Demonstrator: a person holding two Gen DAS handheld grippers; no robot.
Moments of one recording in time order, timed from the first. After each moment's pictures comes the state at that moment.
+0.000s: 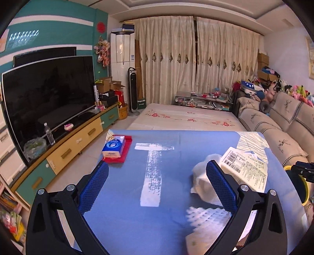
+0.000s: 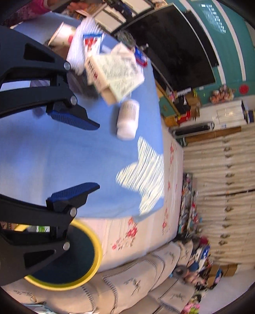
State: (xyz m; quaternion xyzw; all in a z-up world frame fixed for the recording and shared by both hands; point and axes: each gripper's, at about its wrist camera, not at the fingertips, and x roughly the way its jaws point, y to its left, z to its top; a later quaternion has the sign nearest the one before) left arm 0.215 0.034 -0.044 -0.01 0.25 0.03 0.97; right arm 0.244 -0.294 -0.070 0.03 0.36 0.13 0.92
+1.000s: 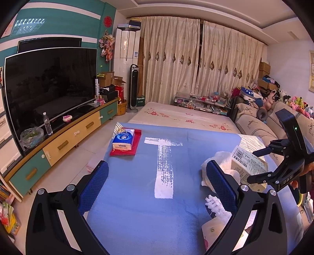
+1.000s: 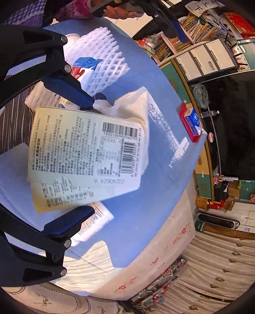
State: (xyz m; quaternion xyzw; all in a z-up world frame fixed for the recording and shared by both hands) left arm 0.199 0.083 -0.052 -0.05 0.25 0.02 0.97; right arm 0.327 -0.135 -0.082 -0.19 0.46 0.34 0.79
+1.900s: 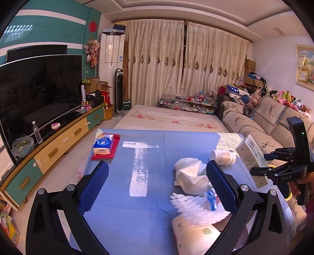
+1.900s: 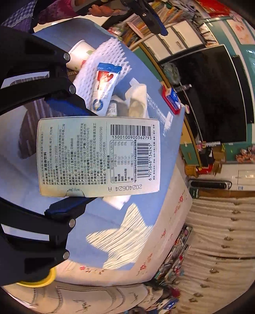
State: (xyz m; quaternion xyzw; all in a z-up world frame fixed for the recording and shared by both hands) left arm 0.177 0.035 -0.032 -0.03 0.24 -0.03 0.97; right arm 0.265 -0.225 -0.063 -0.09 0.41 0.24 0.87
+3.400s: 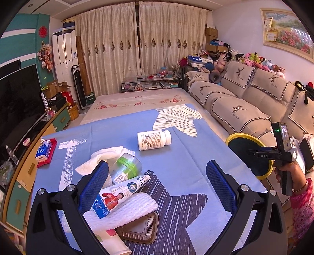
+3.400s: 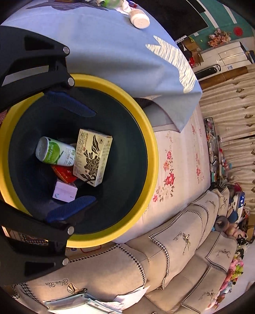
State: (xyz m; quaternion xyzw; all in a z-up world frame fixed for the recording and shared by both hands) left arm 0.193 -0.137 -0.035 0.07 0.31 -0.15 0.94; right arm 0.237 -0.495 -0.182 0.09 0.45 -0.06 0.89
